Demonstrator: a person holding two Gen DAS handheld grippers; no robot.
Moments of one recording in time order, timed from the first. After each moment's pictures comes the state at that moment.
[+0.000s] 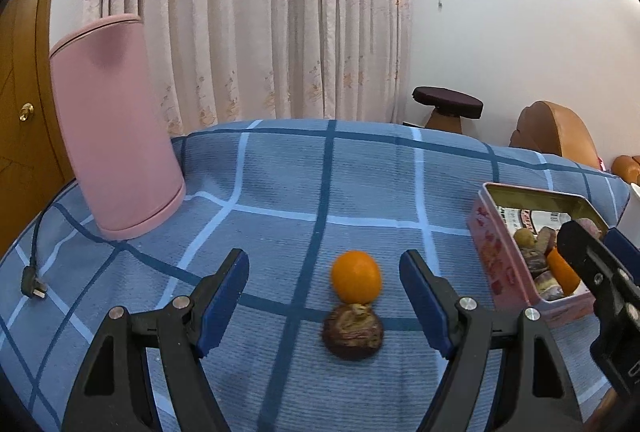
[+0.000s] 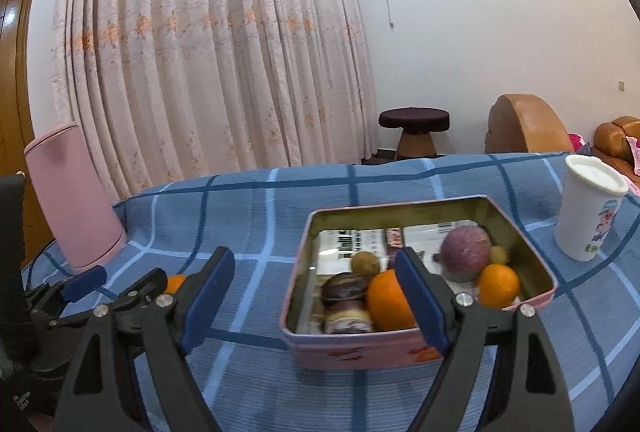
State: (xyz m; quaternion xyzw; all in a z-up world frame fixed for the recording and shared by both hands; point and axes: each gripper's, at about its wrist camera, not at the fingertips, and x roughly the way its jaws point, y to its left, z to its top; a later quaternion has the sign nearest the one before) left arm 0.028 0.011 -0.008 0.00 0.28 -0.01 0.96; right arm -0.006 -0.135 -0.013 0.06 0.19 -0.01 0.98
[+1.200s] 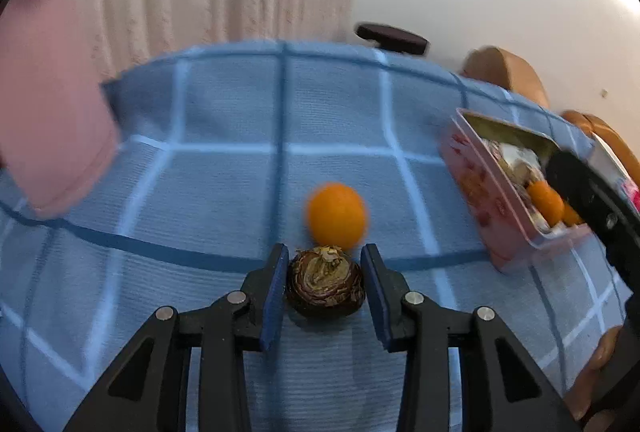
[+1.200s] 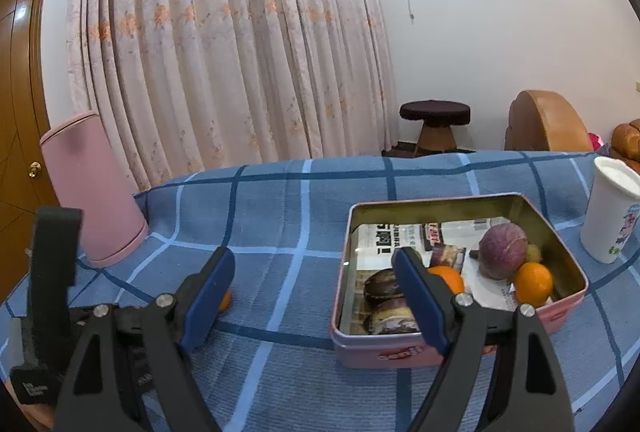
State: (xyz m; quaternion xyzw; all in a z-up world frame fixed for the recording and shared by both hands) left arm 0.052 0.030 -0.029 0.00 0.39 -0.12 0.91; right arm 0.005 -0.118 -0.014 0.06 0.21 0.02 0.97
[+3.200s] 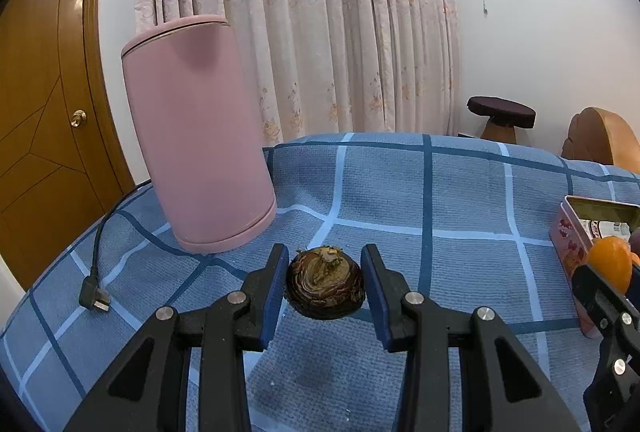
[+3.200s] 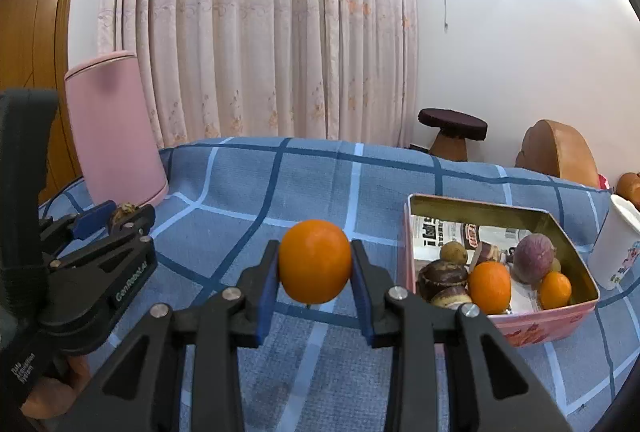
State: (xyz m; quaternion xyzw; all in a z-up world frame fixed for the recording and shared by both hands) left arm 0.028 0.063 -0.004 0.02 0.26 0.09 0.96; right arm 0.001 -0.056 -0.024 -0.02 0.23 0.04 0.97
